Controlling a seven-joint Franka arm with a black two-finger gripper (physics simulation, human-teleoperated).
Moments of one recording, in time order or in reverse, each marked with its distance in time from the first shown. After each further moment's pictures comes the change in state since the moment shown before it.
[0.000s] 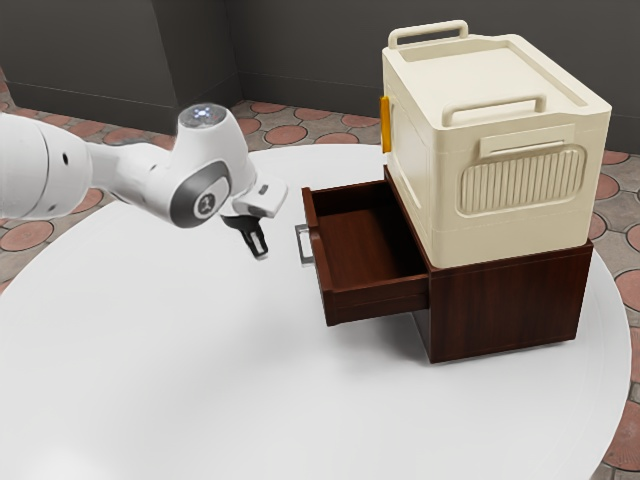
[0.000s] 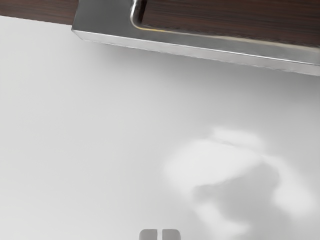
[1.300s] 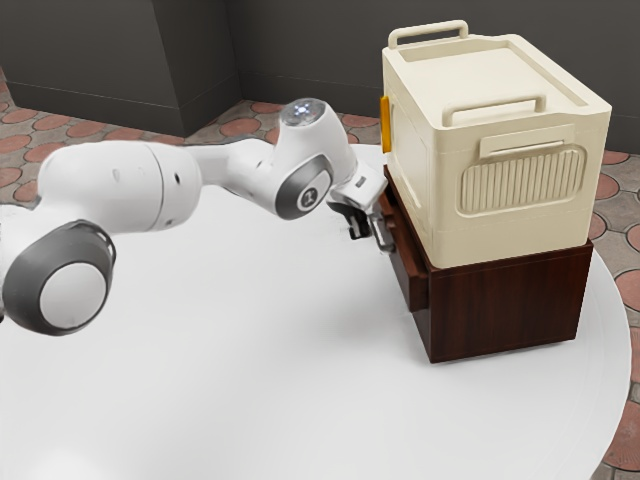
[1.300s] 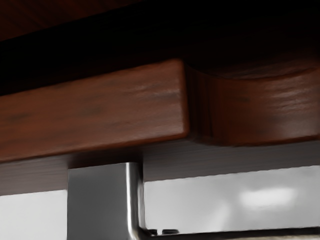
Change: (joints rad) arm -0.076 0.441 -0.106 0.609 -0.001 -0.020 0.192
